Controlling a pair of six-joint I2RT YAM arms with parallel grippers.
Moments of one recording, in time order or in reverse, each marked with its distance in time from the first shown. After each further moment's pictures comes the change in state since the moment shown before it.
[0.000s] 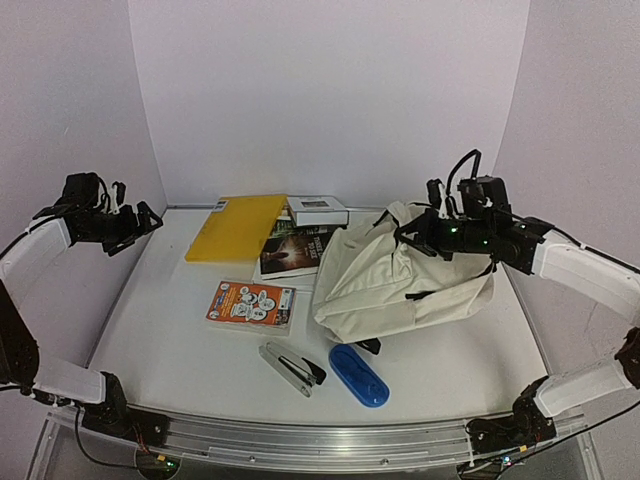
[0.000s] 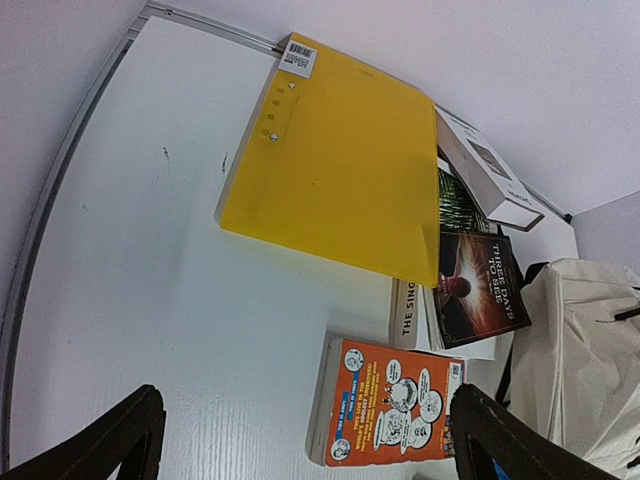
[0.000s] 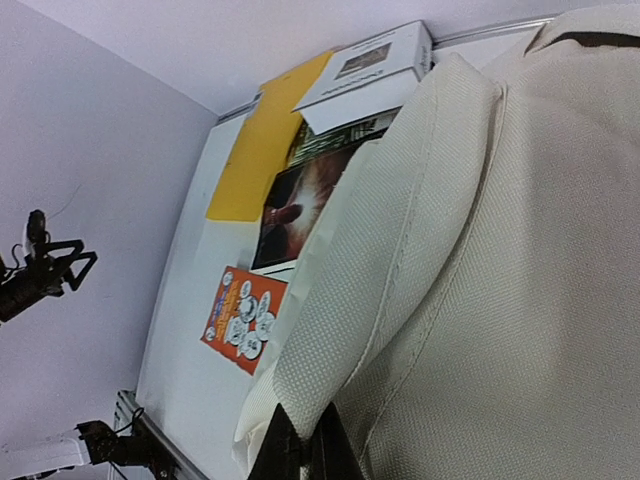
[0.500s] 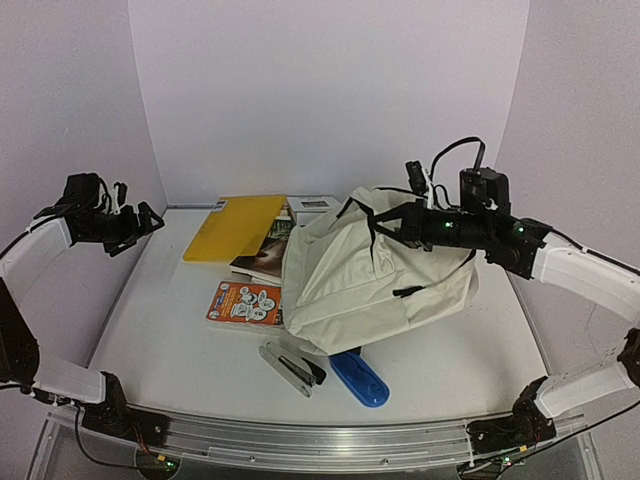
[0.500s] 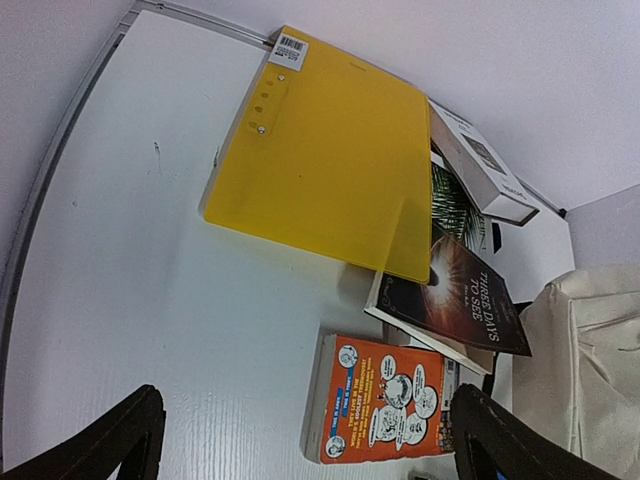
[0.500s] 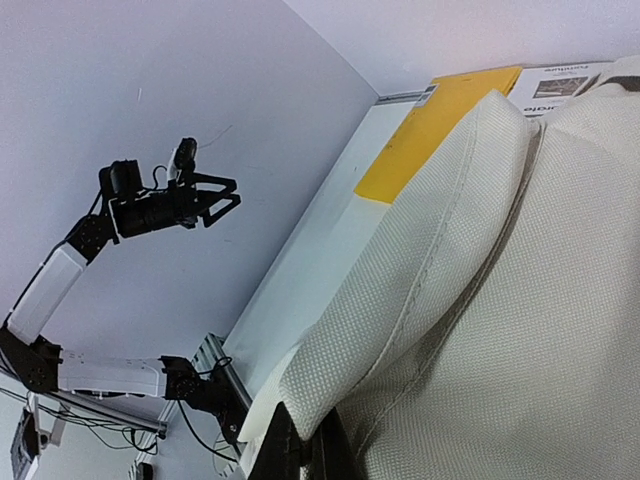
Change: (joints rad) left arm -0.002 0.007 0.000 0.000 0.021 0.000; right arm 0.098 -0.010 0.021 0.192 -0.217 -0.022
